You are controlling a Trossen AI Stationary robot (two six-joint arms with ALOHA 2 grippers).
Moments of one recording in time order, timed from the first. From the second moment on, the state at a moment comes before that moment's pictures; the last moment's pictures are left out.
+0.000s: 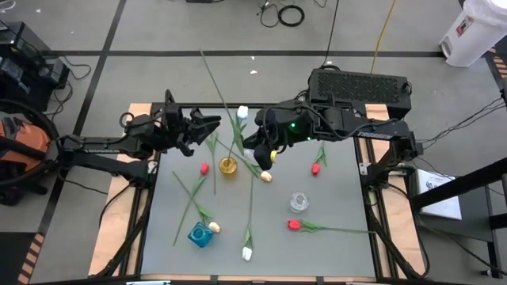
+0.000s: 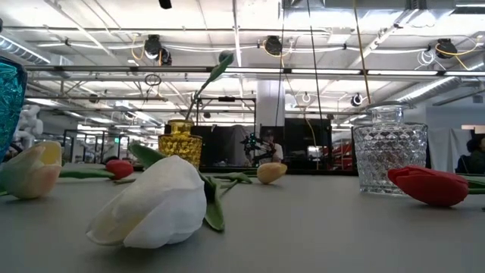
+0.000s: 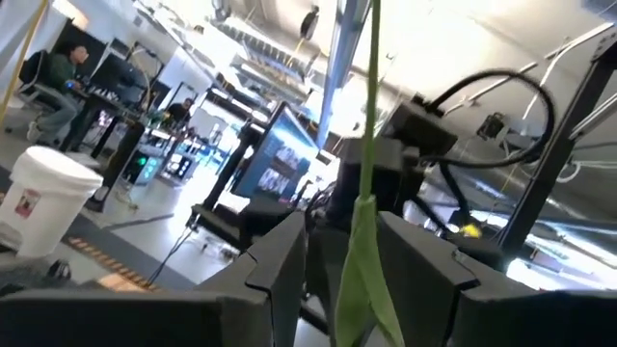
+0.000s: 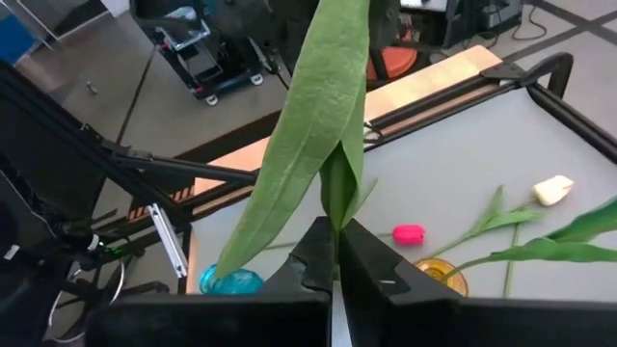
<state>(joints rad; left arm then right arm) 0.10 0.96 0.75 0.61 -0.05 -0.52 -0.02 1.69 1.91 -0.66 -0.03 0.45</state>
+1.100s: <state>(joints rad) 0.10 1.14 0.98 0.54 0.00 -0.49 0.00 1.69 1.91 -0.66 -0.05 0.45</state>
